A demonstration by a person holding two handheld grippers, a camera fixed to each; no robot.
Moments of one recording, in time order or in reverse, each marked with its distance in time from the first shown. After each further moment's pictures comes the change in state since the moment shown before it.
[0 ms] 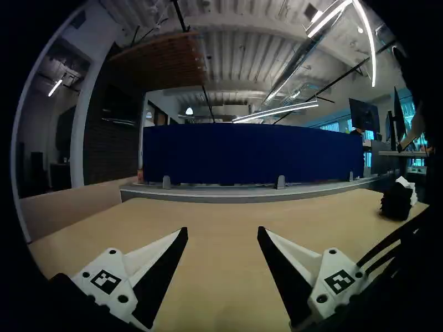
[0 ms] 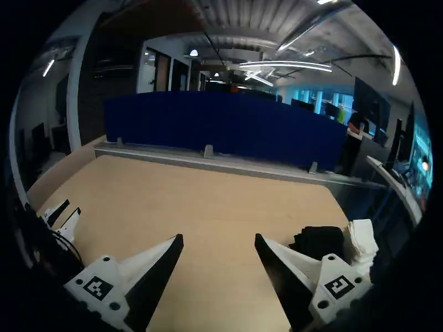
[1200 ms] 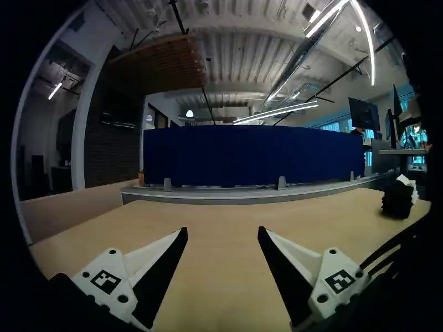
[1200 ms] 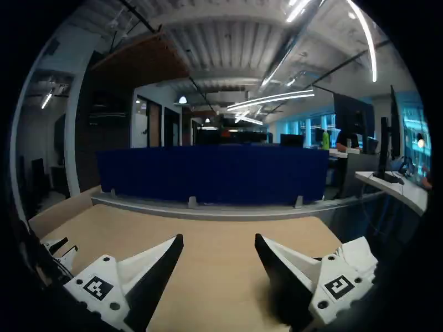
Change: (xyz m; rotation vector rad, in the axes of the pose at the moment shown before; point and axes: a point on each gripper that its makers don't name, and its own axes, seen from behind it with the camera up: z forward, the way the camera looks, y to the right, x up) left arm 0.003 0.002 -0.004 0.006 0.012 0.010; right arm 0.059 0.089 -0.021 -0.012 0.320 0.105
